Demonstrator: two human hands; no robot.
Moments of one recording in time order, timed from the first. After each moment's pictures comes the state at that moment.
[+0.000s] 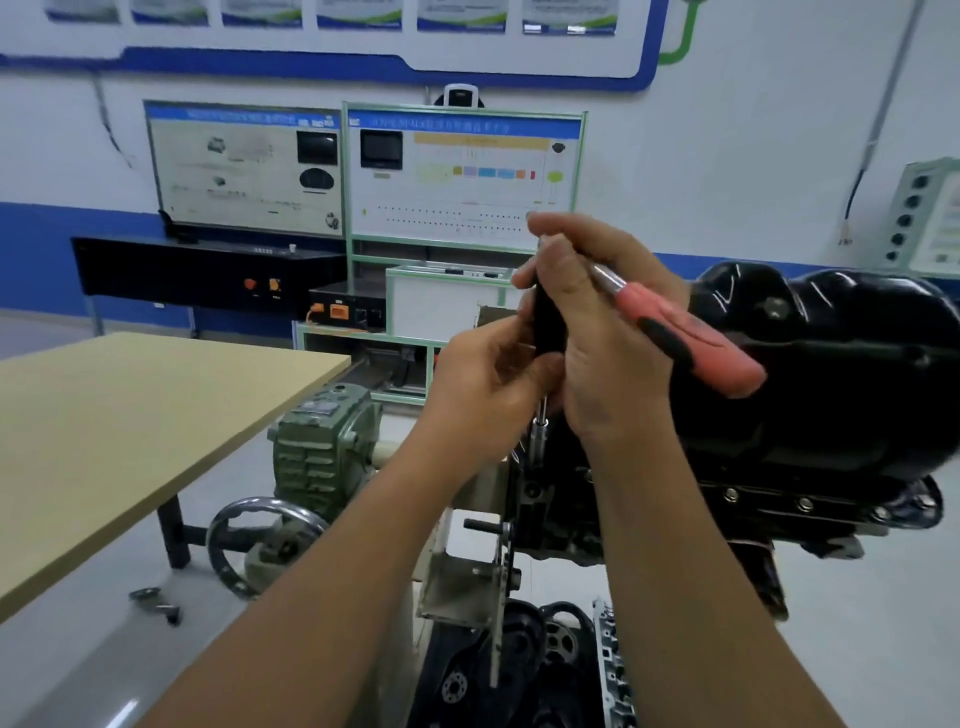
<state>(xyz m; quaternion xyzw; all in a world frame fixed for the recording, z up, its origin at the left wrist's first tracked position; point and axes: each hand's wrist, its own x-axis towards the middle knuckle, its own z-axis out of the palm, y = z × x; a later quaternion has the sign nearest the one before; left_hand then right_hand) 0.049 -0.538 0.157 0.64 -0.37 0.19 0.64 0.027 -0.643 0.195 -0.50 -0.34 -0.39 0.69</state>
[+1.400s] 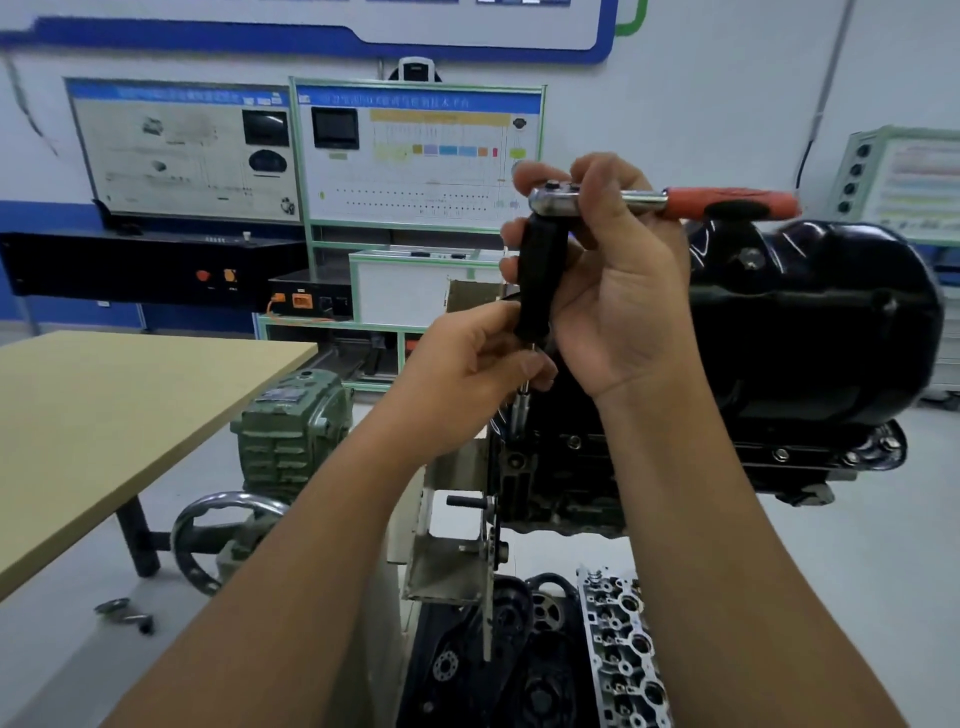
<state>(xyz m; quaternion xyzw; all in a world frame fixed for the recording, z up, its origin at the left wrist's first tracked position) 0.059 -0.529 0.145 0.67 -0.44 0.09 0.60 0.016 -0.654 0.202 -0.44 -0.33 -0.24 0.80</state>
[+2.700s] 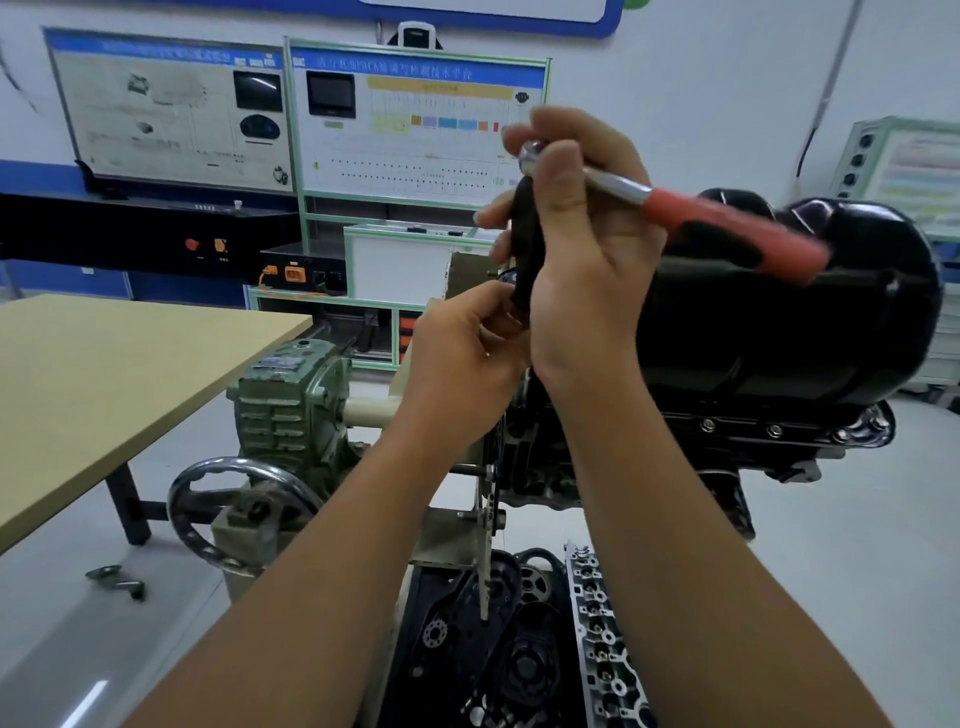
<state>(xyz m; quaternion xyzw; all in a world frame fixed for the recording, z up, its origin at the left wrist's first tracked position) 0.055 -0.544 0.127 0.66 -0.36 0.27 0.60 0.020 -0.625 0.189 -0.52 -0.36 -0.43 0.65</state>
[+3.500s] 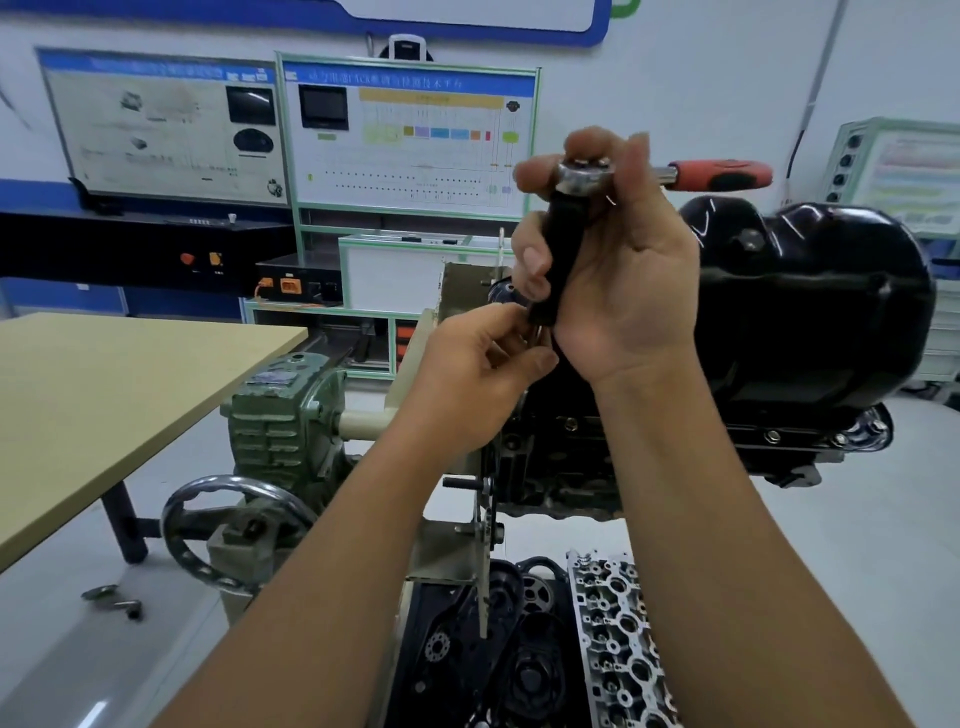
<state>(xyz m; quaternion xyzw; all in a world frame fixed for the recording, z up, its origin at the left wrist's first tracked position) 0.060 -0.544 0.127 0.69 -0.40 0.19 0.57 0.015 -0.657 0.200 -0.44 -0.36 -0.21 0.80</state>
